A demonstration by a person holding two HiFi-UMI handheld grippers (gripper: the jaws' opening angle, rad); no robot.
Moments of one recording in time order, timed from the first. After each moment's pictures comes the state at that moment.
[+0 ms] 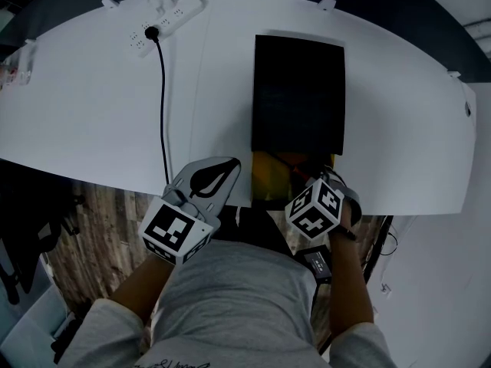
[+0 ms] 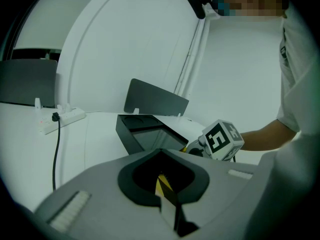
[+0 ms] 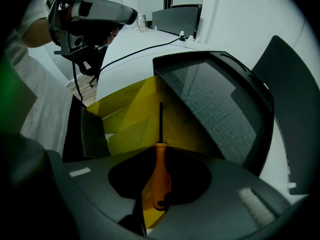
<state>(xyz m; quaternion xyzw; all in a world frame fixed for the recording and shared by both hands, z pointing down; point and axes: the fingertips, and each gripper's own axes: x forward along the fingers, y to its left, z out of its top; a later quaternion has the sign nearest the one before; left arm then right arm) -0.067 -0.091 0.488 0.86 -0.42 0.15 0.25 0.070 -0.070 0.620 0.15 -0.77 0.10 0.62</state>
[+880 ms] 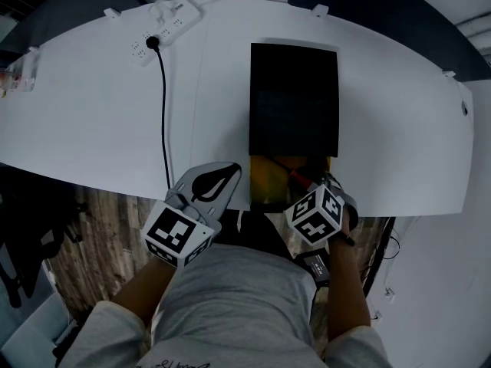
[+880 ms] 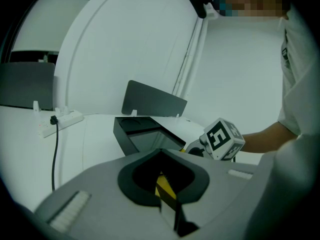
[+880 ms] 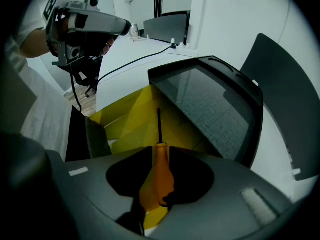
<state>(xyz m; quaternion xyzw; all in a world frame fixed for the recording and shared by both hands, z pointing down) -0.061 -0.090 0.479 0.86 -0.42 0.15 0.24 0.069 -0.071 0.606 0.19 -0.78 0.12 0.58</state>
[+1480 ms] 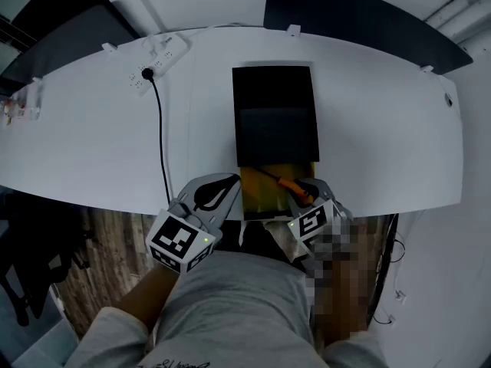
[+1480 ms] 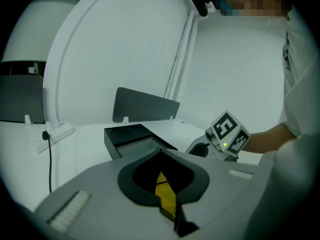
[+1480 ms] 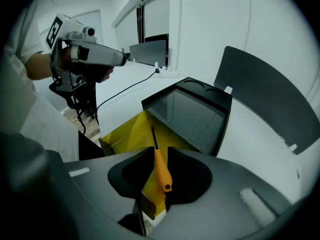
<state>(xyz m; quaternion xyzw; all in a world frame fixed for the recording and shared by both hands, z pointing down) -0.037 -0.090 0.448 0.88 -0.39 0.15 0.21 0.081 -0.072 0.549 0.28 -0.82 0.15 0.48</state>
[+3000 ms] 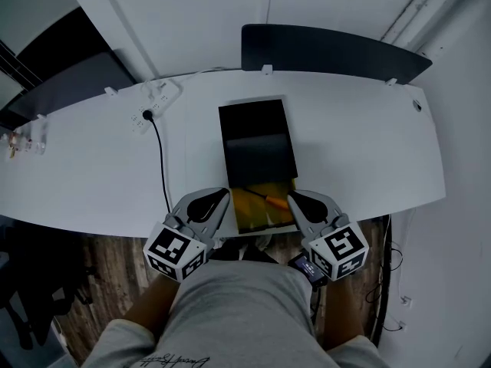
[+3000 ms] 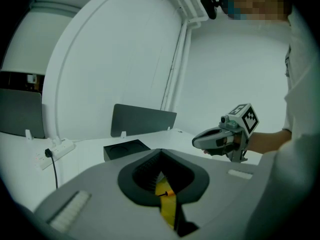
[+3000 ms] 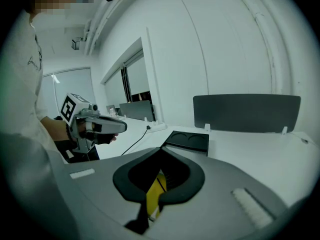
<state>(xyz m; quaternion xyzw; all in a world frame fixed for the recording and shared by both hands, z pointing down) -0.038 -0.090 0.386 0.90 -0.39 0.11 0.18 0.092 -0.082 0.396 0.39 -0.88 0.18 0.20</state>
